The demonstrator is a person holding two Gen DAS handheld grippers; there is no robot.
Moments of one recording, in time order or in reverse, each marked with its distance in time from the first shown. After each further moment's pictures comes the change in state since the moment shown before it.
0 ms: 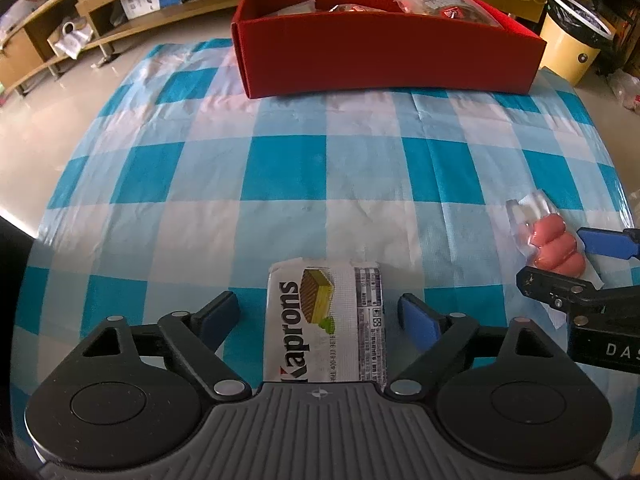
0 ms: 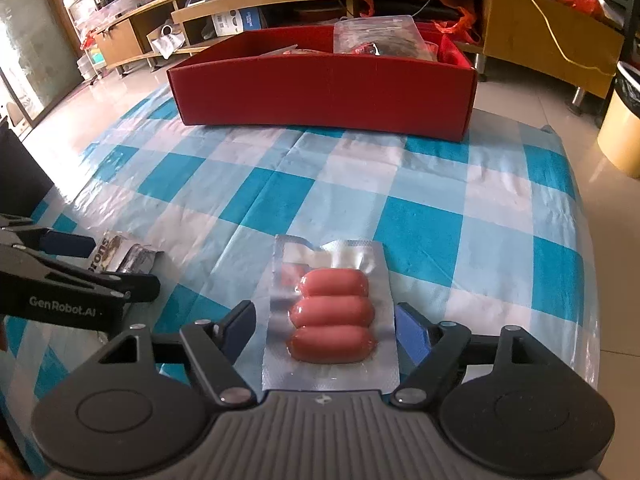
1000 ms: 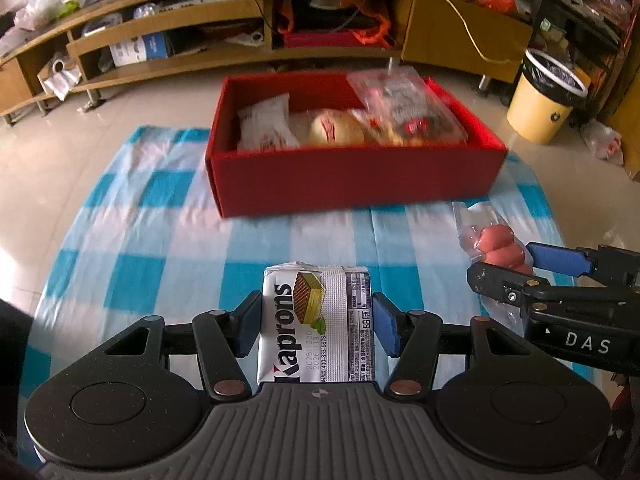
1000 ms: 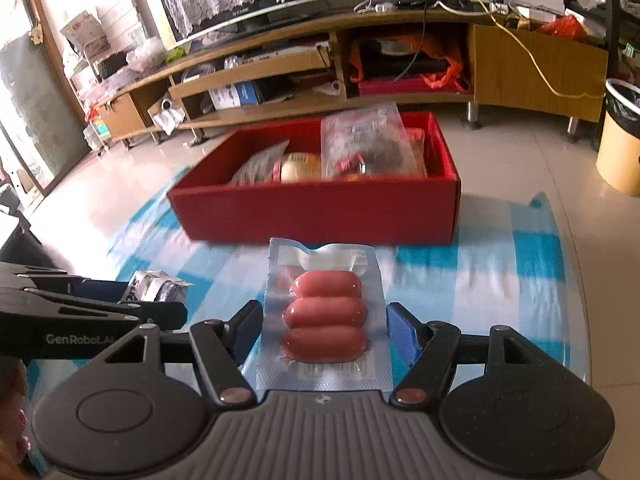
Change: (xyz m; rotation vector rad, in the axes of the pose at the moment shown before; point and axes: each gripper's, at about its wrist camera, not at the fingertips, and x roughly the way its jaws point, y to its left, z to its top) left arm -0.039 -0.008 0.064 -0.029 -0.157 -0.078; right arm -0.025 -0.020 0.062 0.095 -0.181 0.058
